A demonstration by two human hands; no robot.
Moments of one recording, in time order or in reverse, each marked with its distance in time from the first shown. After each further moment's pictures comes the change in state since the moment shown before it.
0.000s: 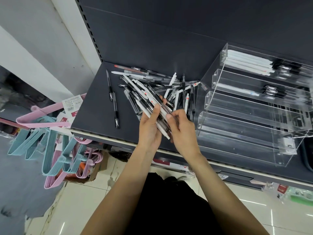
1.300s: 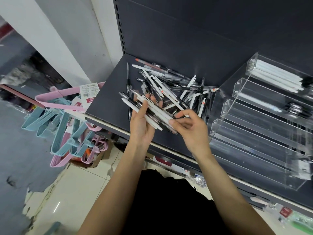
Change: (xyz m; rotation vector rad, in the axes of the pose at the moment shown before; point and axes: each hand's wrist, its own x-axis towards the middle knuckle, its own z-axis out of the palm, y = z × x) left_hand 0.006 0.033 -0.034 -0.364 0.042 0.136; right_hand 0.008 -0.009 0.000 0.198 -0.114 0.116
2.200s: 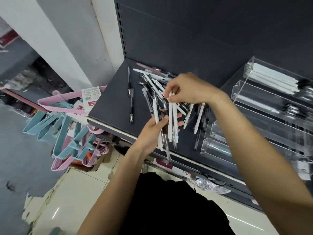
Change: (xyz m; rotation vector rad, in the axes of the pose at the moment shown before) left_hand -0.025 -0.001 0.004 0.717 -0.157 -0.295; right_hand 0.092 -0.099 -0.013 -0.934 -0.551 -0.344
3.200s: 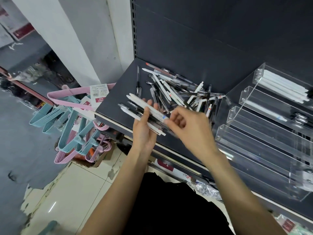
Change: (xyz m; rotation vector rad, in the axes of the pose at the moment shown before) left_hand 0.001 0.003 -0.015 -0.712 0.328 0.275; right_hand -0.071 -0.037 0.080 0.202 0.489 0.014
